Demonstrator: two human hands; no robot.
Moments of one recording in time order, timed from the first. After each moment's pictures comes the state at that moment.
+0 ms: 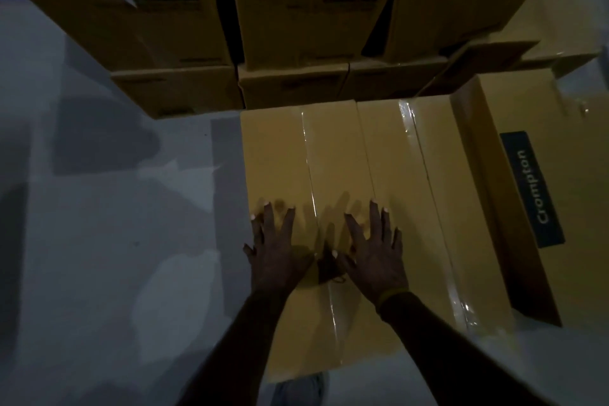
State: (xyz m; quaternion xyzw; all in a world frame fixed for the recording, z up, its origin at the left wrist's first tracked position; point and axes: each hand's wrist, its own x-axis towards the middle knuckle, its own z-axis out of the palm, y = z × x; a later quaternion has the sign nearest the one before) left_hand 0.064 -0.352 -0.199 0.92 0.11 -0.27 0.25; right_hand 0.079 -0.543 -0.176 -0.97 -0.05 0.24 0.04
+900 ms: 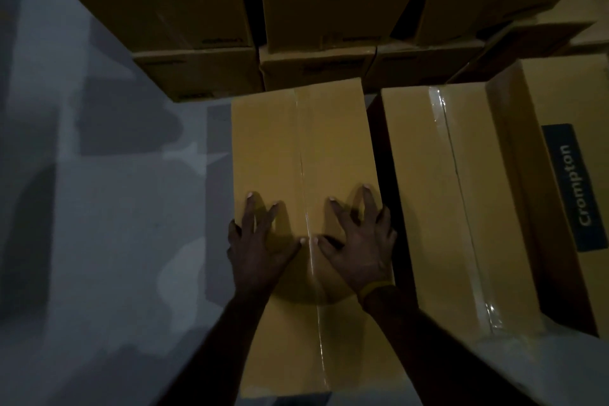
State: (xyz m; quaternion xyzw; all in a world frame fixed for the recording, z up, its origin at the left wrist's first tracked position) left_hand 0.036 -0.294 -0.210 0.92 0.20 -0.14 0.31; right_hand 0.080 -0.482 -0.182 -0.97 -0.01 0.21 0.11
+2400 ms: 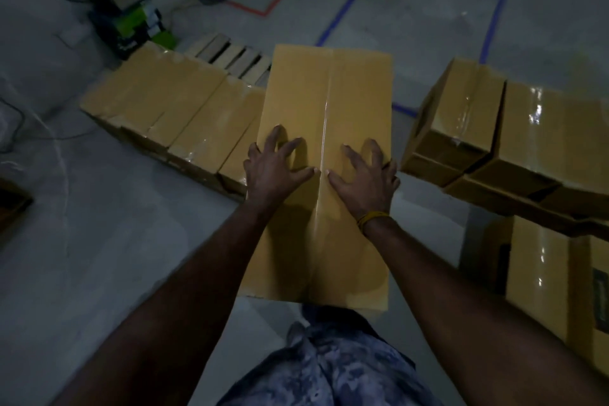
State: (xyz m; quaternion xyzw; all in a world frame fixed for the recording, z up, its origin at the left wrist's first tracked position) left_hand -0.387 0.258 0.457 0.92 0.32 0.01 0.22; right_hand -0.289 0.090 0.458 -0.95 -0.22 0.08 0.19
